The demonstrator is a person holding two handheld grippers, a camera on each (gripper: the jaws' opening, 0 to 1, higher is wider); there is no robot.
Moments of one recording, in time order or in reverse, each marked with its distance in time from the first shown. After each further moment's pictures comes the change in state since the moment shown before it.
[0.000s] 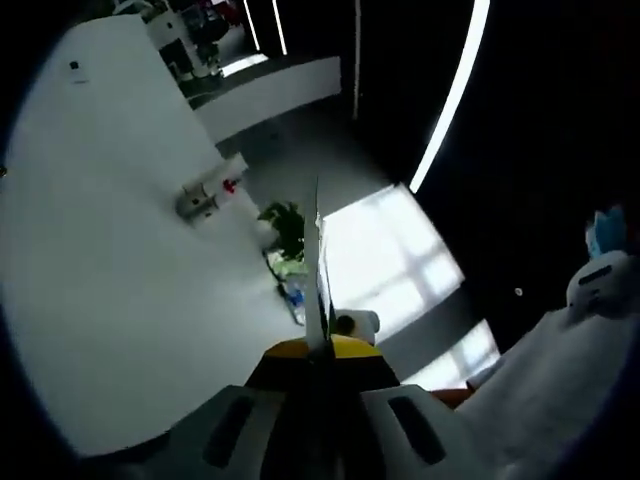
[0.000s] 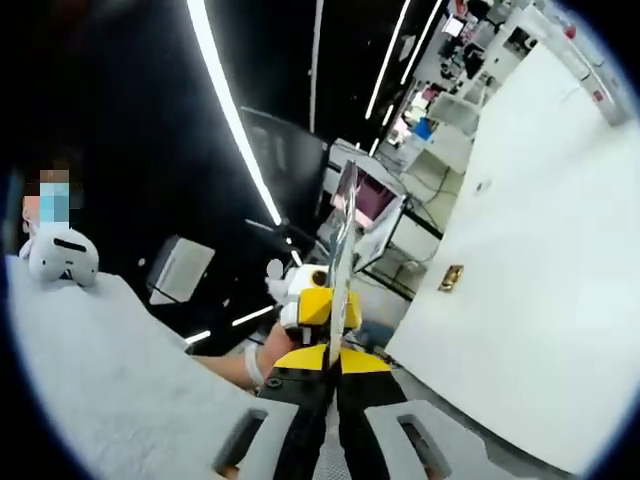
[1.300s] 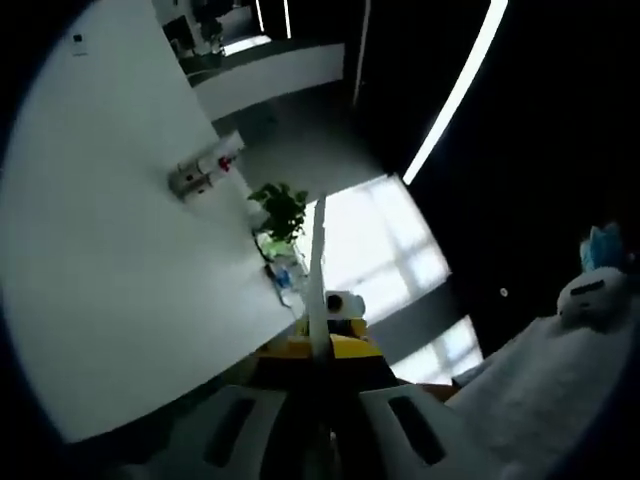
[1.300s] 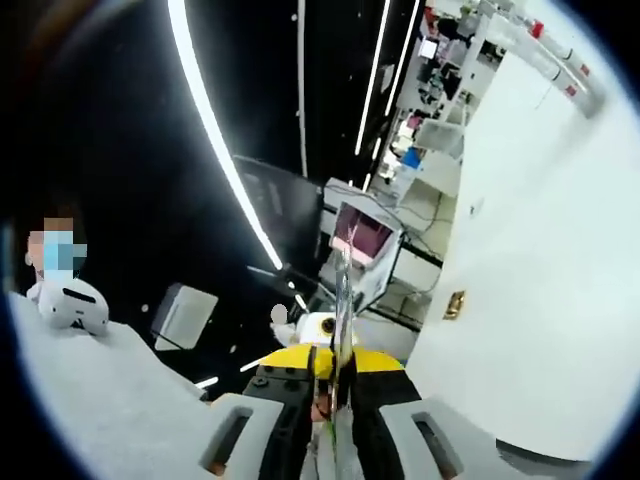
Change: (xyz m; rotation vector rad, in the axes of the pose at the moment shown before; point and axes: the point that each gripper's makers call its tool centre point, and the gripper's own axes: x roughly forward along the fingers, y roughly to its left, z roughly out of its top) left arm -0.001 -0.005 -0.020 -0.069 0.091 -0.042; right arm 0.001 0.004 0.034 0.107 -0.182 0.006
